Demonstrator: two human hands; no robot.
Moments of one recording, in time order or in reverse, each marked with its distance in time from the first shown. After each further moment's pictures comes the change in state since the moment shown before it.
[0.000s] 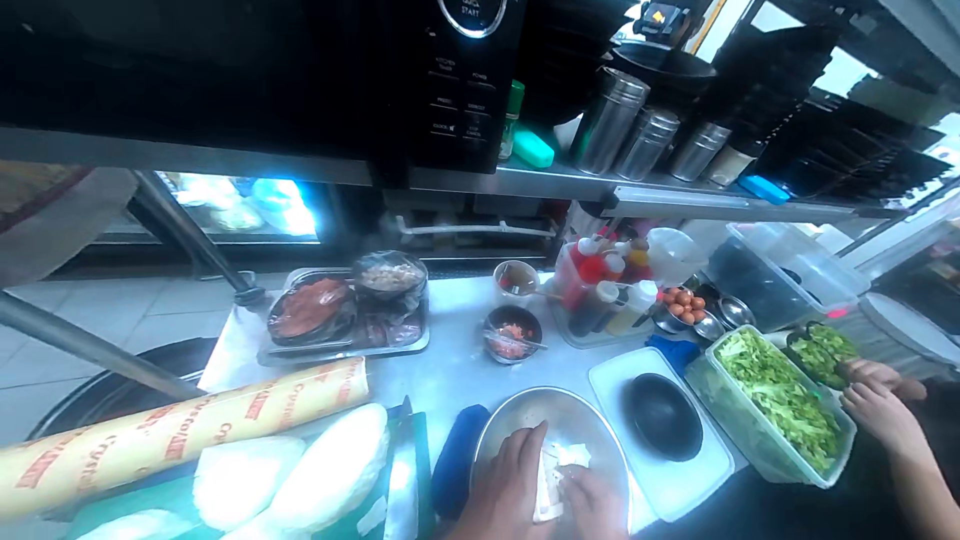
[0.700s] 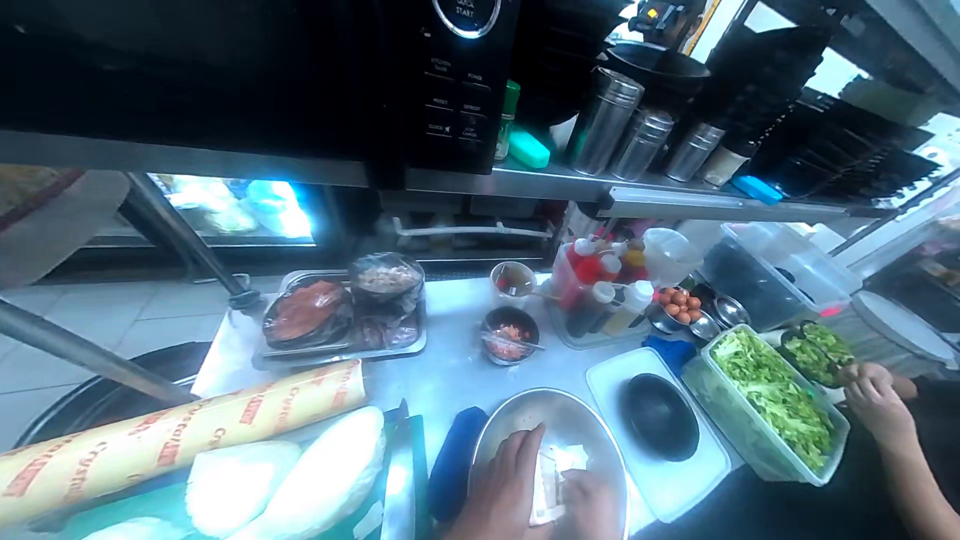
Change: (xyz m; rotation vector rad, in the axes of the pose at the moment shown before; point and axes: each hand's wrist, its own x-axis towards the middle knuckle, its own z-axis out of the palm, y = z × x) left_hand 0.005 -0.003 0.003 0.008 0.014 0.032; right_hand 0.011 0.038 0.012 -0.102 -0.038 0.120
